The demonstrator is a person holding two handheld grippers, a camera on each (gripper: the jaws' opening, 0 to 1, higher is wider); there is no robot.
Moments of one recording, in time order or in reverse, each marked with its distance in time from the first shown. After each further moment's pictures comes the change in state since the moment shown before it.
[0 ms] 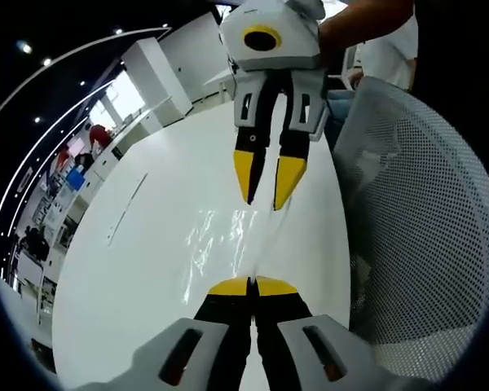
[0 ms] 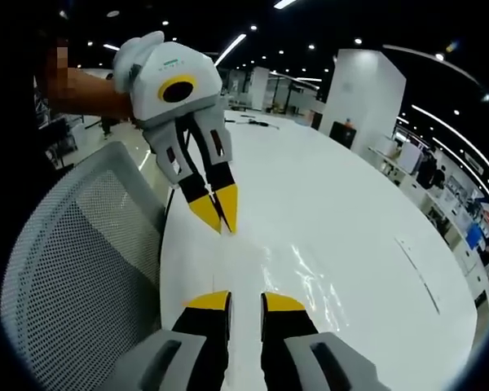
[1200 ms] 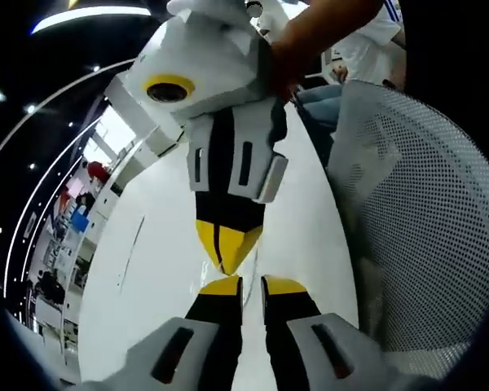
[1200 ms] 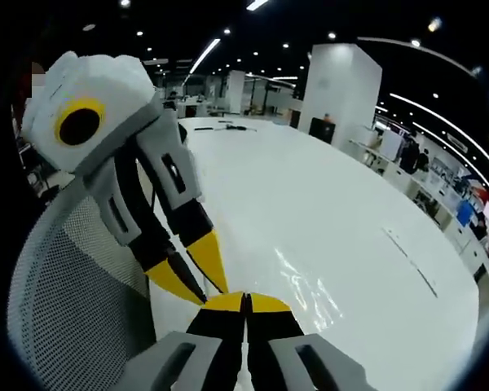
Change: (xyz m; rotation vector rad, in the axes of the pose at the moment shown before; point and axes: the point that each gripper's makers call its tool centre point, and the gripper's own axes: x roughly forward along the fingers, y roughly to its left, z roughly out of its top) left arm 0.029 -0.021 0.047 0.181 -0.035 0.005; right arm -0.006 -0.021 0.011 0.116 -0.032 -0.075
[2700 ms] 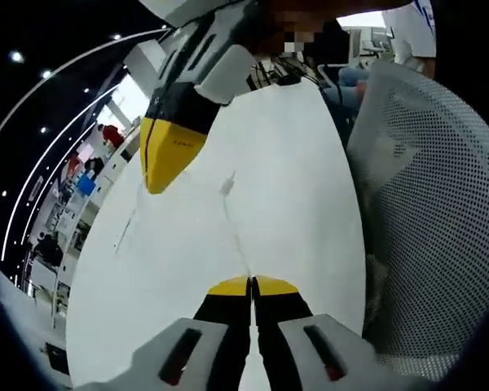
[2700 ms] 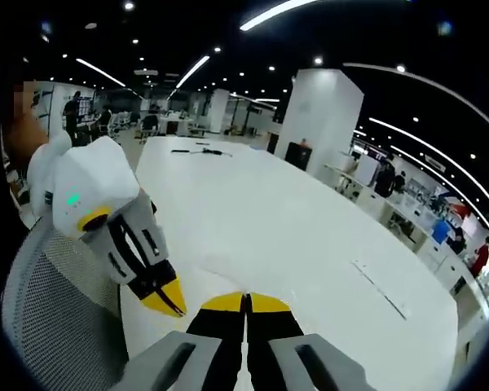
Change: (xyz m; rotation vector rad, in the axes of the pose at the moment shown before) left arm 0.000 0.012 -0.039 -0.138 0.073 0.078; right arm -0.011 -0.036 0.041 -0.046 -0.098 -0.153
